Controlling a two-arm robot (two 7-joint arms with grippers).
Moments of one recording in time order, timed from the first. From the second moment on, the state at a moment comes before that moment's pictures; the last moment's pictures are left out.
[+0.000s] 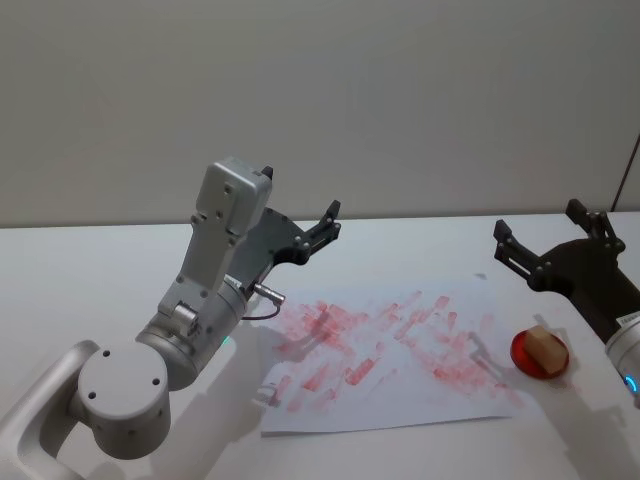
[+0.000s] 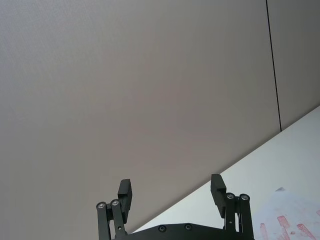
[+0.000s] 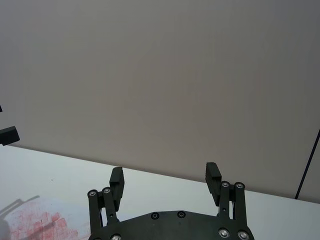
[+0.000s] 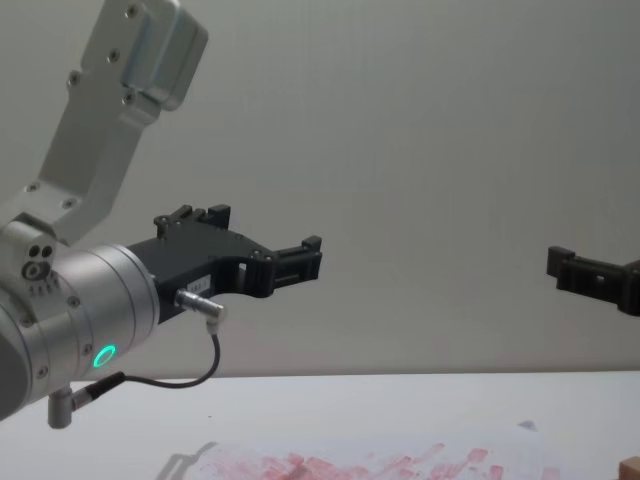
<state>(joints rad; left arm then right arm) -0.24 0.38 0.45 -1.63 -0.20 0.01 -0.01 -0.01 0.34 -0.23 -1.77 0.29 0.03 0.07</state>
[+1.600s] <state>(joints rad) -0.24 0.38 0.45 -1.63 -0.20 0.01 -0.01 -0.05 0.35 -0.22 -1.80 0.29 0.03 0.05</state>
